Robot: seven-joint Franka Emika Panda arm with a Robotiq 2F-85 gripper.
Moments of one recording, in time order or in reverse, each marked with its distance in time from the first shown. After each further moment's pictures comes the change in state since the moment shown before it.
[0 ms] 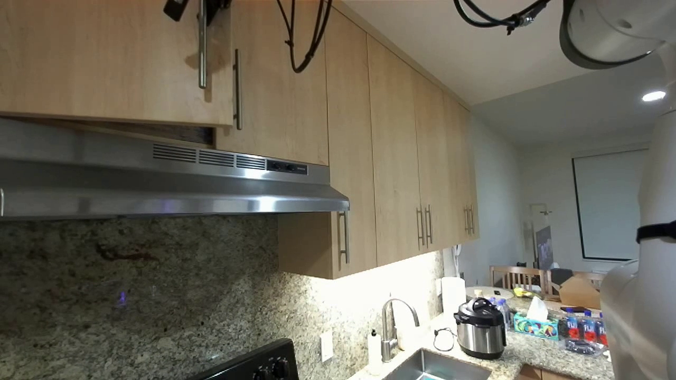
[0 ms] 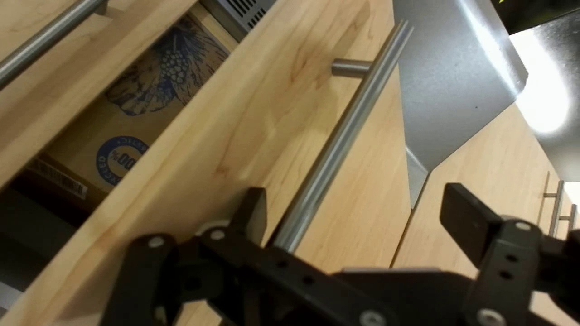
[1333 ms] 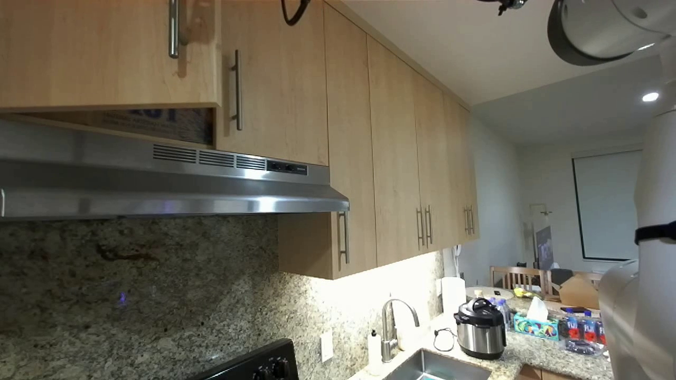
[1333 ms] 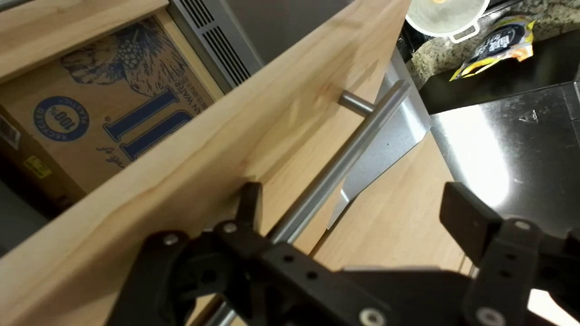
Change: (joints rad) arm 0.025 0.029 0.200 0.149 -0.183 -0.314 0.010
